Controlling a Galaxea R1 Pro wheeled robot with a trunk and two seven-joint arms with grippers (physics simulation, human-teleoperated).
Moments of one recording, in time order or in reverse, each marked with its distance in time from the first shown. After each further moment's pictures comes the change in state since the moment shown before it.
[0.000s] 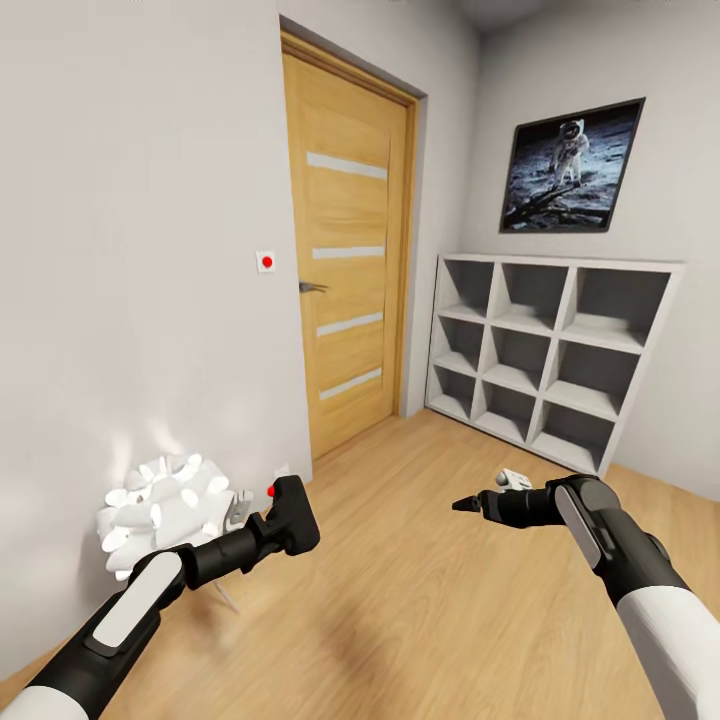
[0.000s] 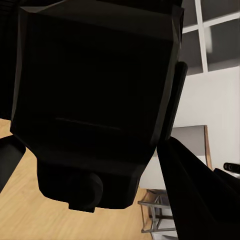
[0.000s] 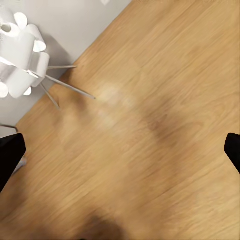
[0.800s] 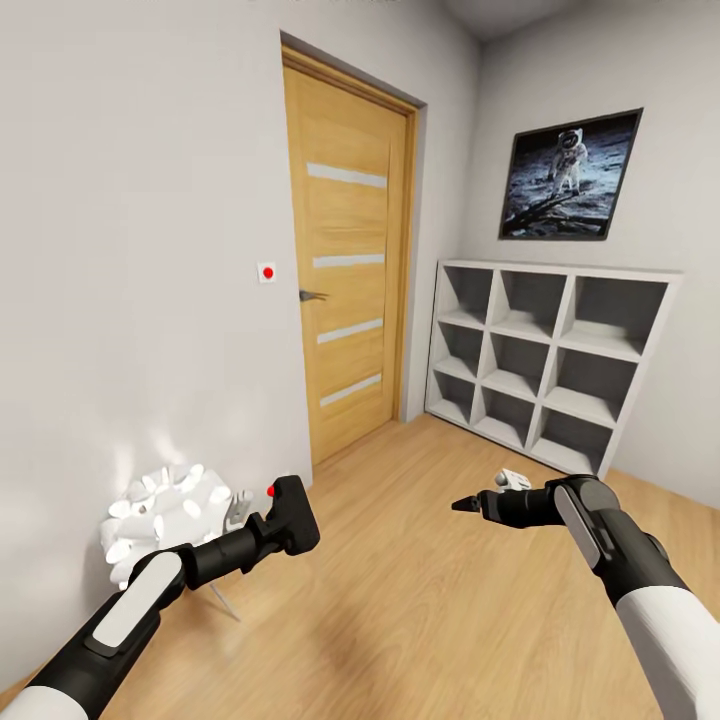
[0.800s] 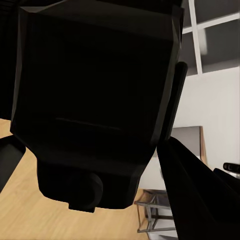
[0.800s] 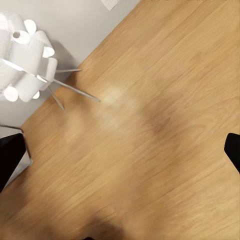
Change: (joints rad) left arm 0.000 0.000 0.000 0.000 0.001 0.000 0.000; right arm 0.000 0.003 -0.001 0.000 0.001 0.000 0.000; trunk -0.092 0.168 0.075
